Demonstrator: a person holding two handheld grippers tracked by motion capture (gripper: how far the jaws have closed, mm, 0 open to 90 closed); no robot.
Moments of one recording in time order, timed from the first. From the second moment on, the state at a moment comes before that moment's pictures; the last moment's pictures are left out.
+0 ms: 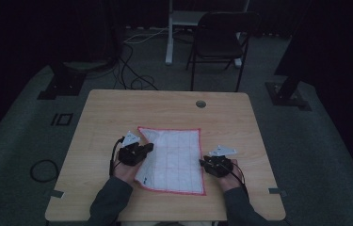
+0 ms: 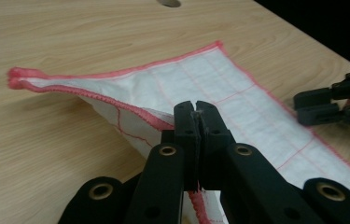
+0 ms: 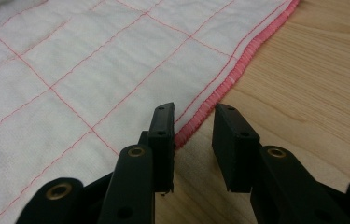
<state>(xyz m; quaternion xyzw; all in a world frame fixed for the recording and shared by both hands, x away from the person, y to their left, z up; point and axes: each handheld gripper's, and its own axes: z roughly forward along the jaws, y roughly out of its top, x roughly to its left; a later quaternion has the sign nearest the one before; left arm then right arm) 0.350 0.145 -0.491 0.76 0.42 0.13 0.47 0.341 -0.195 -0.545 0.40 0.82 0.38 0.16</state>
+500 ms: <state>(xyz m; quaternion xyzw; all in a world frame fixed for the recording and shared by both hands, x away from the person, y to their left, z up) 0.356 0.119 -0.478 0.77 0.40 0.12 0.49 0.341 -0.198 -0.545 0.41 0.81 0.38 0.16</state>
